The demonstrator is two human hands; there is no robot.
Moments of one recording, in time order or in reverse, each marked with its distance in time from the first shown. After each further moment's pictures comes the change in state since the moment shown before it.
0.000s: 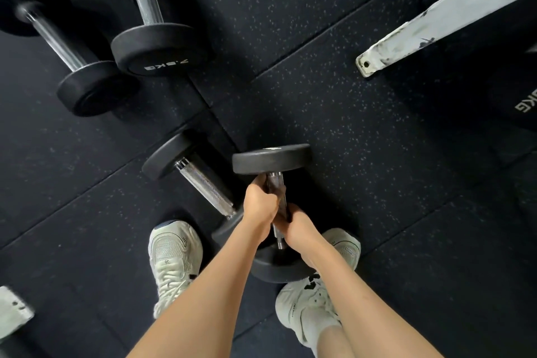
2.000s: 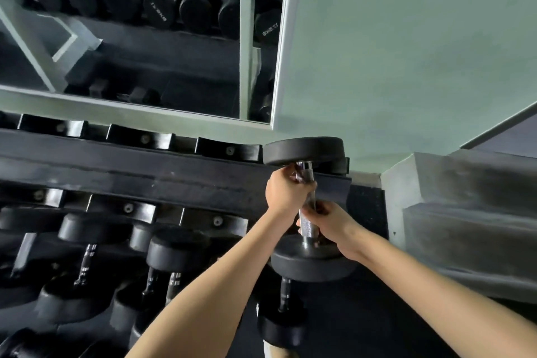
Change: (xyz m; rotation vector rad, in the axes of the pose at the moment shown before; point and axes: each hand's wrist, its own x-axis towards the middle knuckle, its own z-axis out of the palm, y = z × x) left_hand -0.702 0.463 0.453 0.768 -0.448 0.888; right_hand -0.680 -0.064 -0.614 0.778 0.475 -0.440
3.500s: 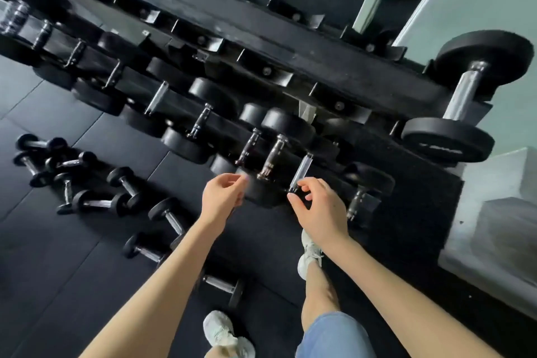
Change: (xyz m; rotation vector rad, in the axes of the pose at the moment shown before) left_hand -0.231 -0.293 -0.229 -0.349 0.382 -0.298; right_hand -0.123 0.147 0.263 -0.706 0.156 -0.613
